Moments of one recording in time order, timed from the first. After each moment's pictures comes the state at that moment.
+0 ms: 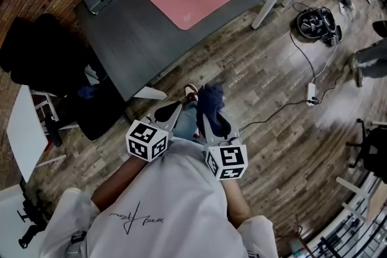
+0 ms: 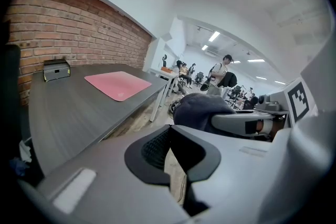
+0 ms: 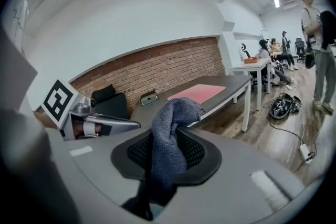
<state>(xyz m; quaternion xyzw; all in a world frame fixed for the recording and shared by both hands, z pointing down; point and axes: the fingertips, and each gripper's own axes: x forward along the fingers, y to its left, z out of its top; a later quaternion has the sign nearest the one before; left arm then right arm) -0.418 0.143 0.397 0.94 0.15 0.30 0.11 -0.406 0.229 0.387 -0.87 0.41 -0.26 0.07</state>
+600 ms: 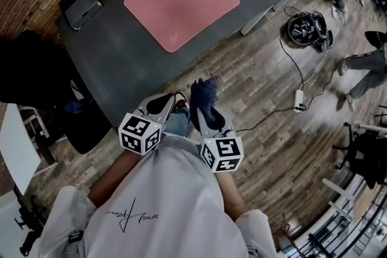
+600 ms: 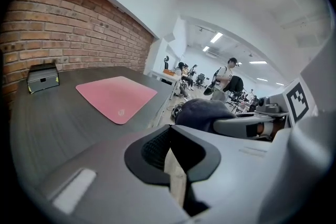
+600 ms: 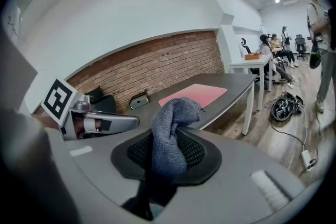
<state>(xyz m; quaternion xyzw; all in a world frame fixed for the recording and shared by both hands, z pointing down) -0.279 0.098 0.392 0.94 0.15 0.29 0.12 -0.271 0.191 0.391 -0.87 0.40 -0.29 0.06</state>
